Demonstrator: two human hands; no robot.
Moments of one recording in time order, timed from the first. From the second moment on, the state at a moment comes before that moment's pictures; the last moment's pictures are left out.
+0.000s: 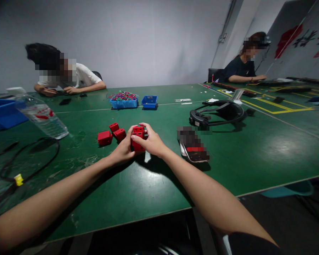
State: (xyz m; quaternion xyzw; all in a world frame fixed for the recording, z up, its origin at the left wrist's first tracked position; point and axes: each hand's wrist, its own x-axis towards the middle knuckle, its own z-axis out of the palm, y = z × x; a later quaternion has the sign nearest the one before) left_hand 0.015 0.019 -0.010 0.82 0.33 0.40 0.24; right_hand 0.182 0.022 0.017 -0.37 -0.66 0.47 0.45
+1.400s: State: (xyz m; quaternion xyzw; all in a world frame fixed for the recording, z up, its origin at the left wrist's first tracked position) left_hand 0.023 0.020 0.012 0.54 0.40 0.48 0.56; right_hand 0.182 0.023 0.006 -0.30 -0.74 0.43 0.43
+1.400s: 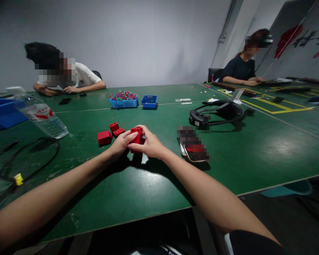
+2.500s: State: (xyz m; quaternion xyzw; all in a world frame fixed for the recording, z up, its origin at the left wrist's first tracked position) left_hand 0.019 0.025 0.000 0.59 0.41 0.48 0.50; right_hand 0.180 0.018 0.003 -0.33 -0.78 0.36 0.40
